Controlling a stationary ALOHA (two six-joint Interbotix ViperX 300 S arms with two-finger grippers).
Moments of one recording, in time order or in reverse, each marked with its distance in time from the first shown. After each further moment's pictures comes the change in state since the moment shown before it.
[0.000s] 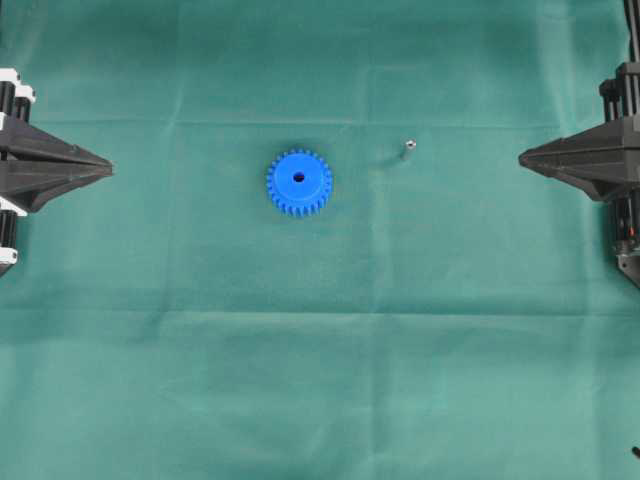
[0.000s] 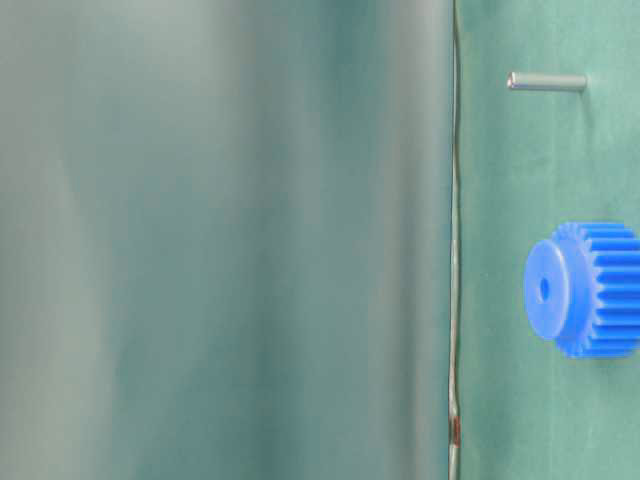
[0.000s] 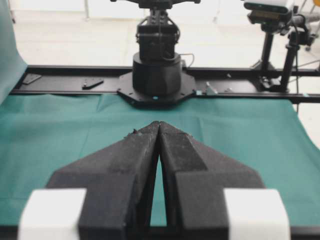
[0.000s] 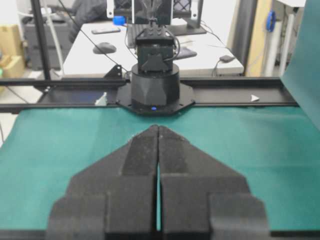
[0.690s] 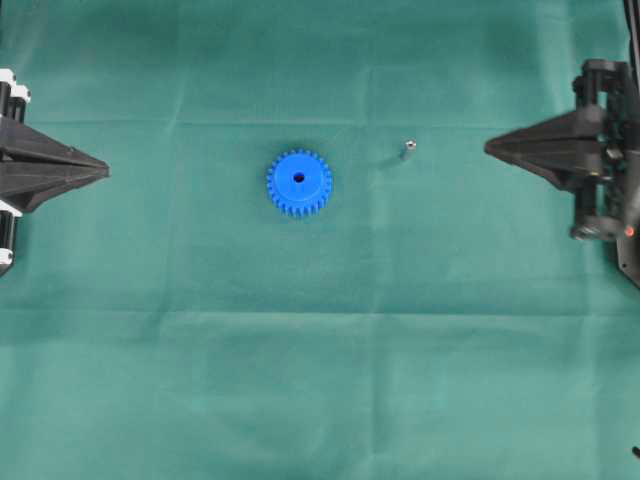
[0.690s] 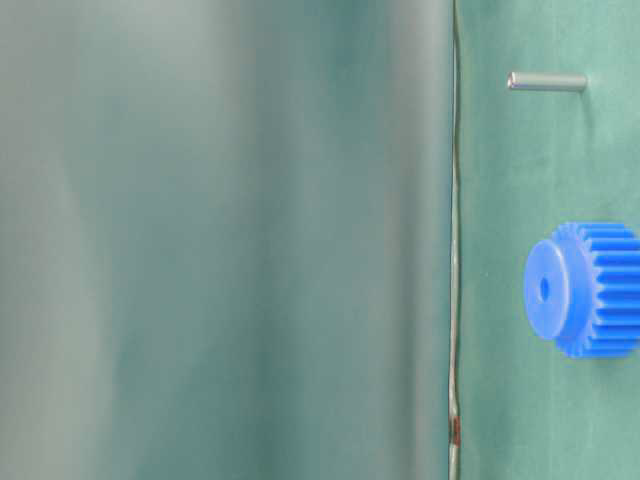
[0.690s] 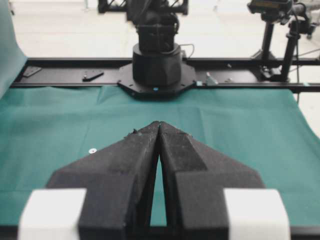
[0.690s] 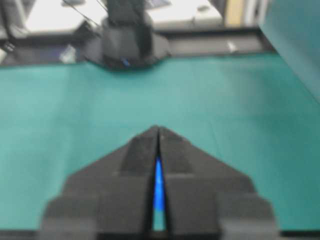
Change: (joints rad) left arm -0.002 -0.026 -0.009 0.014 0.069 -0.005; right arm -0.107 0.169 -0.005 0.018 0.014 0.000
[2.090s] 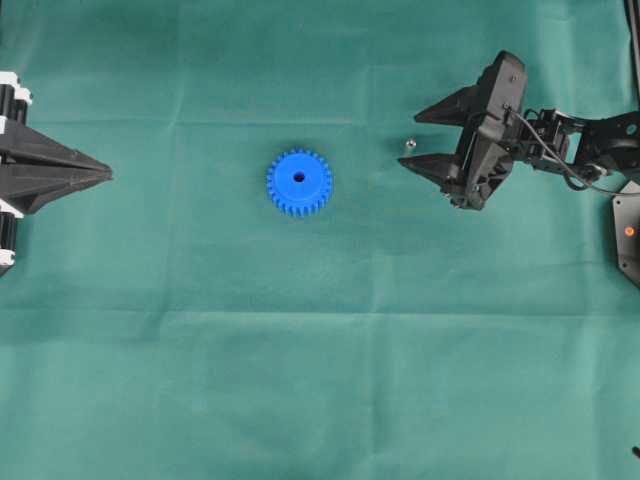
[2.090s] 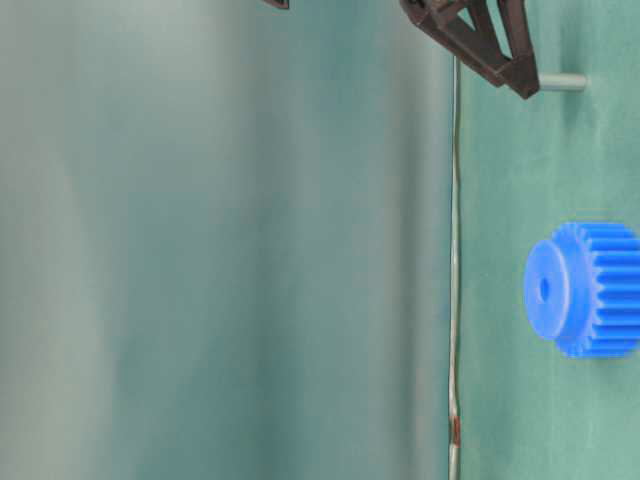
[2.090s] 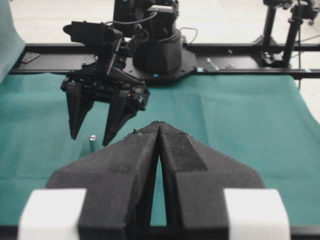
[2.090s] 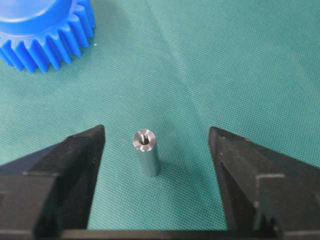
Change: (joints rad) left arm 0.002 0.000 0.000 0.000 0.043 0.002; right arm -0.170 0.787 -0.067 0.061 -0.275 0.000
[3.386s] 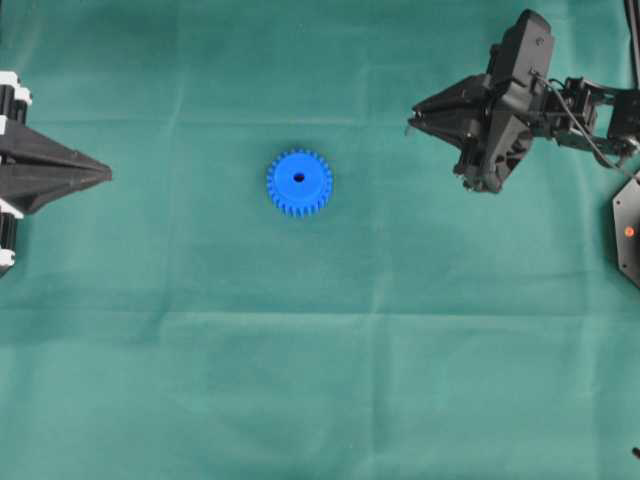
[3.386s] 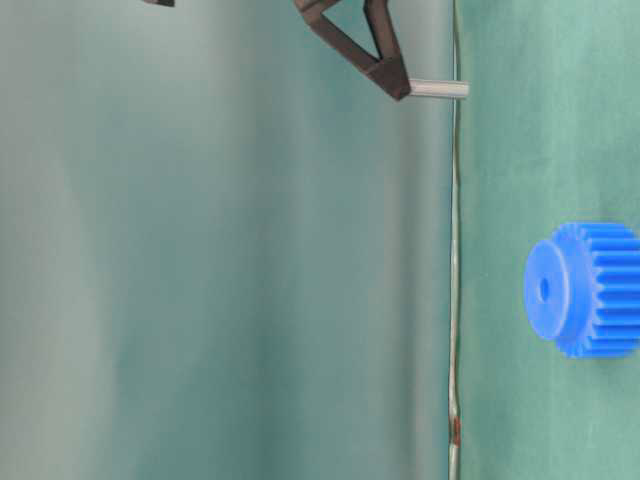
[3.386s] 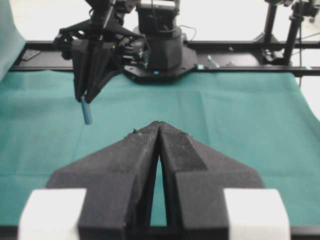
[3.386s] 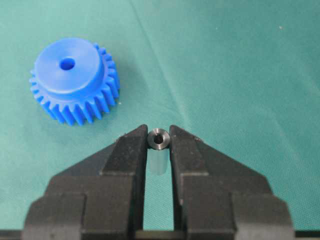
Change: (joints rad) left arm 0.000 0.000 0.000 0.000 0.009 -0.002; right arm -0.002 -0.299 -0.084 -0.002 0.353 -0.015
